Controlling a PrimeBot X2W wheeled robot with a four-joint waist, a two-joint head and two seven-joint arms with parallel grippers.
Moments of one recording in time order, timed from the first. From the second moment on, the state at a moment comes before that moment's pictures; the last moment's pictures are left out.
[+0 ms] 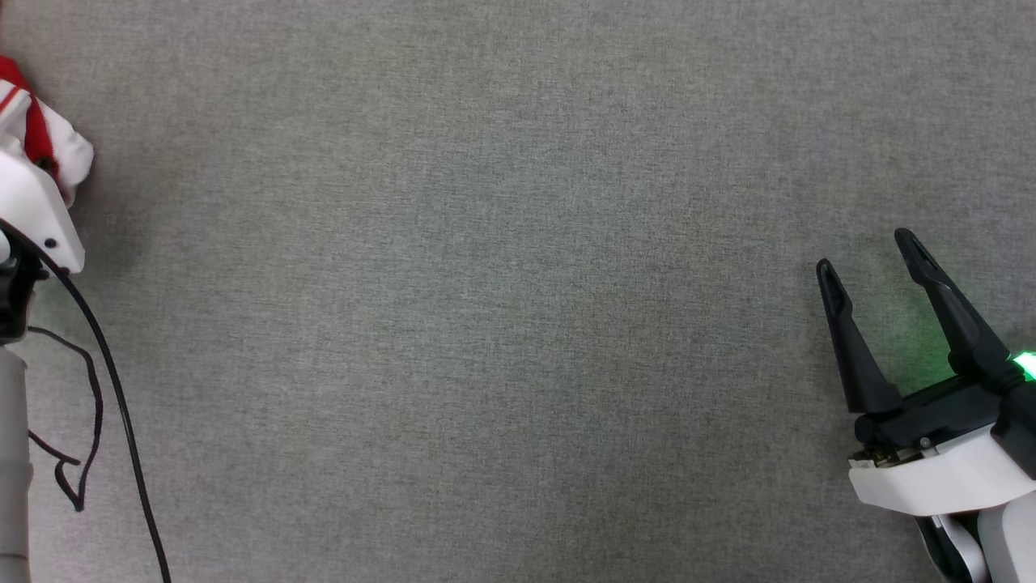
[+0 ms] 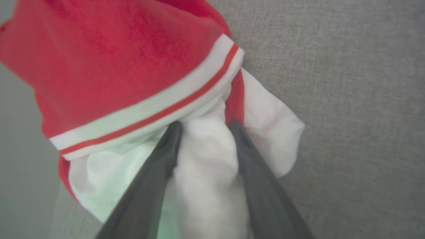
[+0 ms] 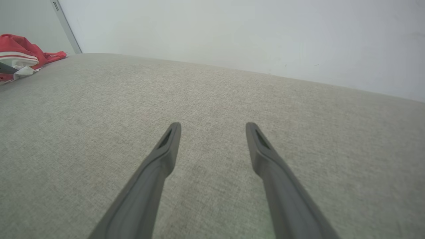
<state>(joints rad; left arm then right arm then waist) -0.78 0.49 0.05 0.59 -0.24 0.03 0.51 -0.14 -0.30 0.12 -0.14 0.18 0.13 -0.26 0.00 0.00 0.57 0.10</state>
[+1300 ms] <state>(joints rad) -0.74 0.34 -0.26 0.08 -0.31 -0.11 0.38 -0.08 -0.08 0.02 0.05 0.12 0.13 -0.26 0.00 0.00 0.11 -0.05</state>
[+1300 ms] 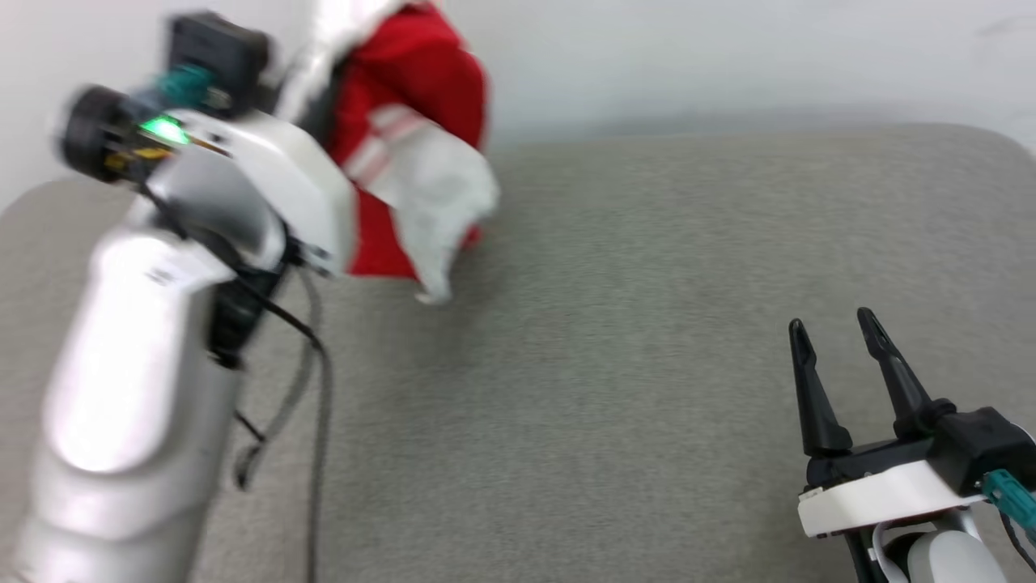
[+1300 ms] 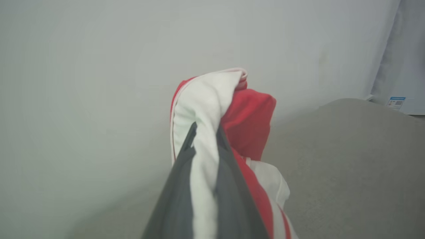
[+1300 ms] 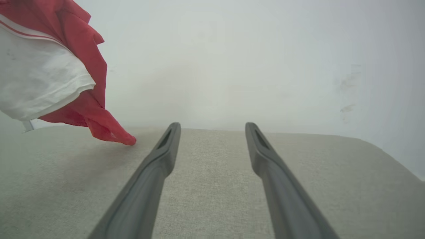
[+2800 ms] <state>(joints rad) -0.48 0.21 -0.43 0.62 -0.21 -0.02 -0.26 -0.06 -0.09 0.01 0.09 0.11 0.13 -0.26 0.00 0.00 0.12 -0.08</state>
